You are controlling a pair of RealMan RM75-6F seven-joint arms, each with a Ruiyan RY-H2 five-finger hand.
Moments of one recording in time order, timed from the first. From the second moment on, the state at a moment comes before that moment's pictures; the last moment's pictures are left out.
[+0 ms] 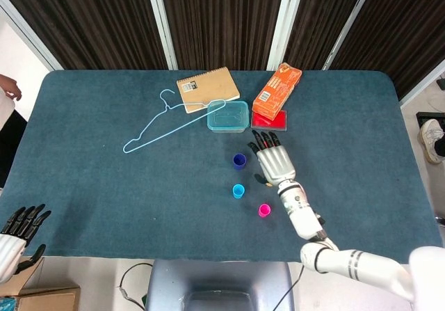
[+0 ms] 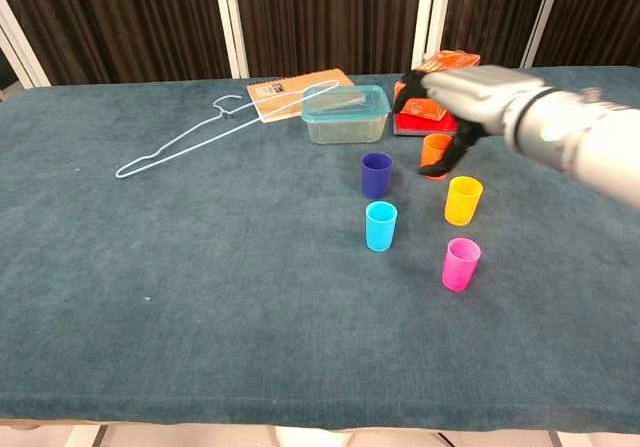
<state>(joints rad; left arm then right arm) -0.06 -1.41 0.12 -0.68 1.71 1.69 -0.50 0.76 -1.67 0.35 -1.39 -0.94 0.93 -0.71</state>
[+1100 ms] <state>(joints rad) -0.06 -1.42 0.12 -0.66 1.71 1.68 -0.52 0.89 -1.81 0.37 -1.15 -0.88 1.02 -0.60</state>
